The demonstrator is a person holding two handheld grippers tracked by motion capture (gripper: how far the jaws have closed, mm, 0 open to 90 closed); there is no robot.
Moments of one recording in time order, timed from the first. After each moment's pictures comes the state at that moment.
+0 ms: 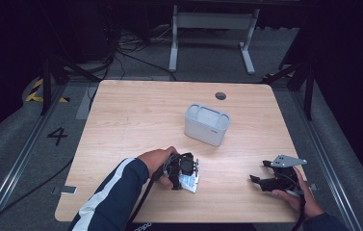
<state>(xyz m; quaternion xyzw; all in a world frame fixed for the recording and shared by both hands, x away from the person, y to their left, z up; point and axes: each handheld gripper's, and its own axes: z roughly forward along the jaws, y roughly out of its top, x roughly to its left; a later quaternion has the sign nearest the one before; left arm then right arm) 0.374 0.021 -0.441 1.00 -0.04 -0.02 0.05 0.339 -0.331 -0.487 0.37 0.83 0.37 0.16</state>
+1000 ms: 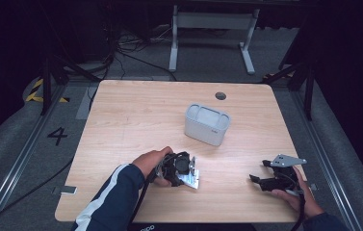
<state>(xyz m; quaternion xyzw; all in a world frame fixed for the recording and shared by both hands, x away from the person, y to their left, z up) 0.370 0.038 -0.435 0.99 -0.03 0.02 0.12 0.341 -0.330 -0.487 0.37 0.83 0.37 0.16</state>
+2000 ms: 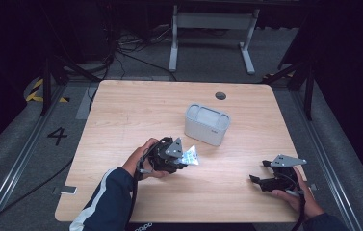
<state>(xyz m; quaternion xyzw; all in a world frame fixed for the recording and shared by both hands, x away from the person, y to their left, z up) 0.374 0.081 -0.400 0.94 0.07 0.09 0.32 0.340 -0.331 -0.487 0.37 0.84 0.37 0.16</state>
